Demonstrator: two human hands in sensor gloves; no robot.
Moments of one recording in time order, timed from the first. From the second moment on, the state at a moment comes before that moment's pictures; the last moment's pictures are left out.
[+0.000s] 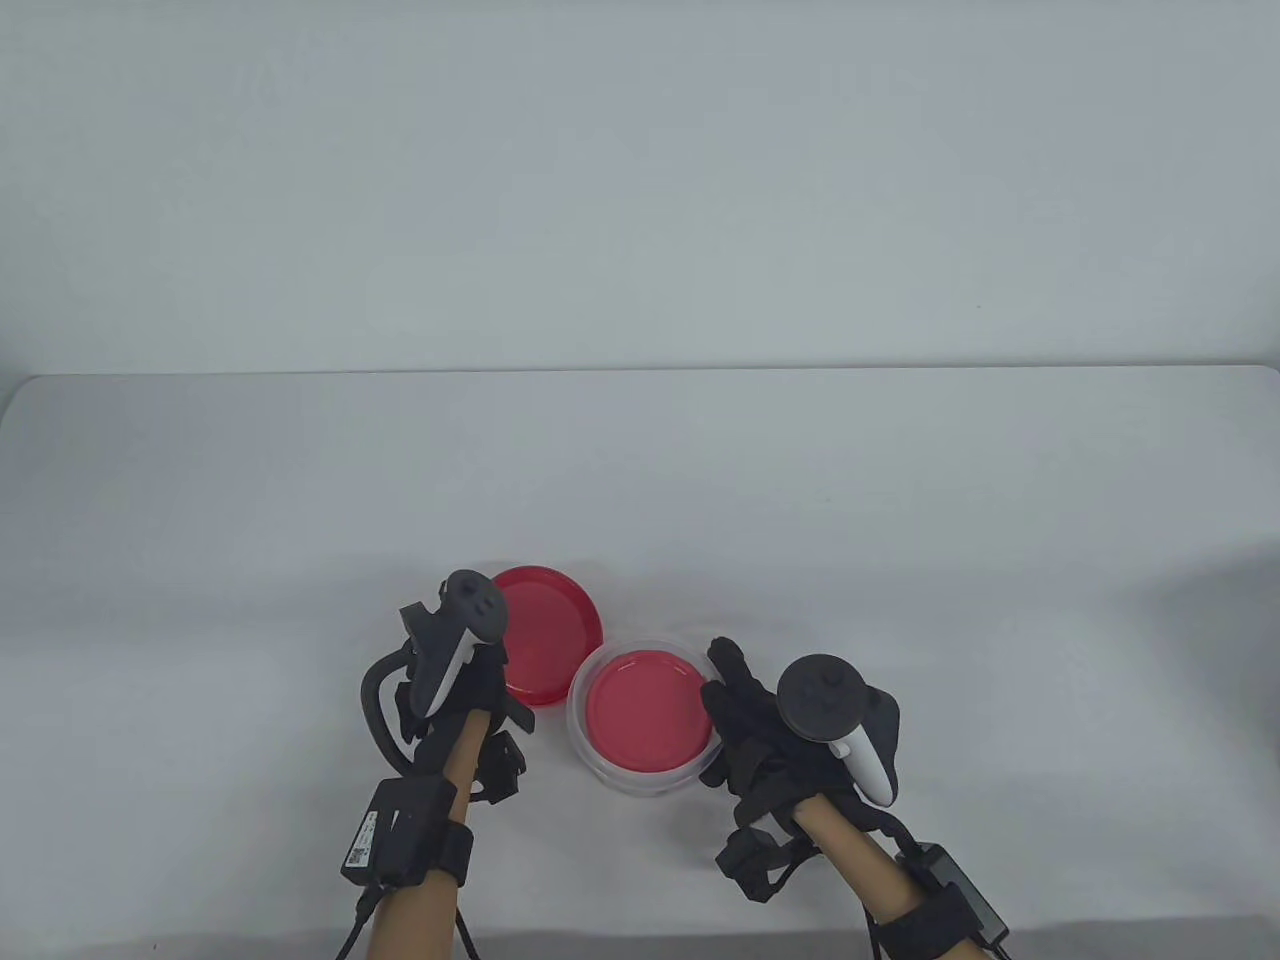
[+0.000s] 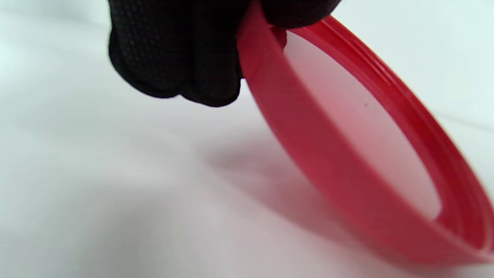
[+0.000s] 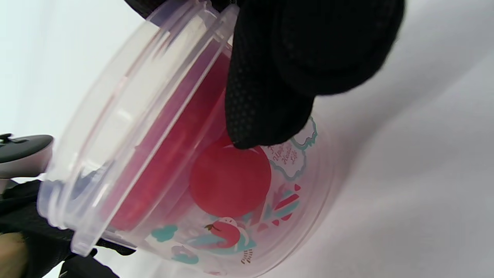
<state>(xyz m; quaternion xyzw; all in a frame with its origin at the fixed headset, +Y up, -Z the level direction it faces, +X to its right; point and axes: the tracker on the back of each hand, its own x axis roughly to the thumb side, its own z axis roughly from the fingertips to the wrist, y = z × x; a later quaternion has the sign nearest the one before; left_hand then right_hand) -0.185 -0.720 -0.347 -0.07 0.15 0.10 0.98 0.114 -0.751 -0.291 0.04 0.13 0.88 0.45</state>
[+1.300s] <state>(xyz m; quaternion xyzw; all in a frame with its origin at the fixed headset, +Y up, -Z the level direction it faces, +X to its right) -0.071 -0.706 -0.229 0.03 -0.31 -0.05 0.95 0.134 -0.763 -0.298 0.01 0.23 0.77 0.59</state>
